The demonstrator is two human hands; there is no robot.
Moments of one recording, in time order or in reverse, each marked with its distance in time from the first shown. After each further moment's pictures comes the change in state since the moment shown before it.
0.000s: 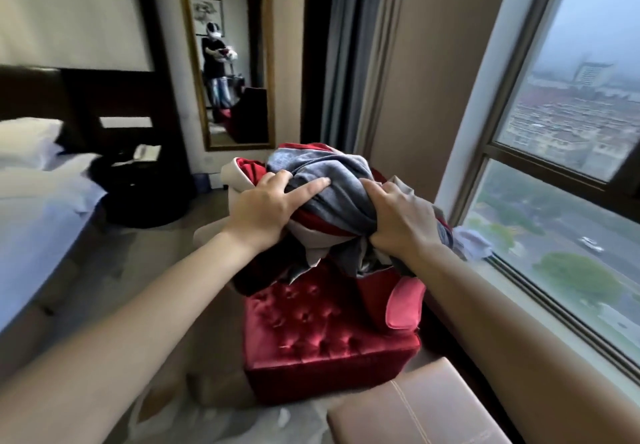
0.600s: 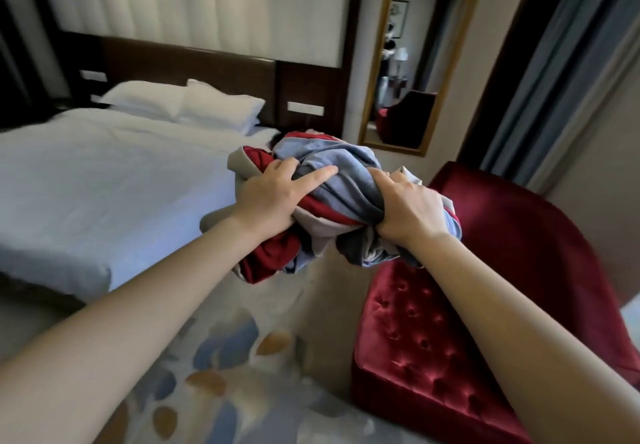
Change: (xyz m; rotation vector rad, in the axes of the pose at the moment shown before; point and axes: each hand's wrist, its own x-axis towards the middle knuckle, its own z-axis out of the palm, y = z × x) left_hand -0.168 -0.195 -0.102 0.350 -0.010 -0.341; right_hand 0.086 -0.275 0.030 0.222 0.024 -0.469
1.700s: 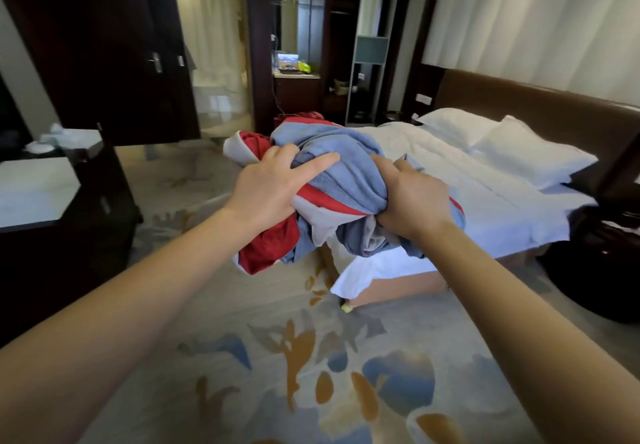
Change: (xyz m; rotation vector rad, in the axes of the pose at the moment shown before) left_hand -0.226 -0.180 -0.179 0.705 -0.140 -0.756; right_hand 0.121 -0.372 0.017 0.471 0.130 -0.856
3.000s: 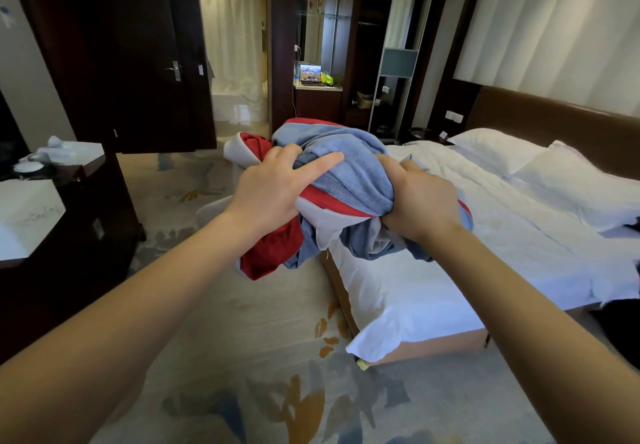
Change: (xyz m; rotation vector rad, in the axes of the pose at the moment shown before) left_hand 0.140 -0.137 0.158 0.033 0.004 -0.079; right_hand 0.236 0.020 0.132 0.037 0.054 -0.058
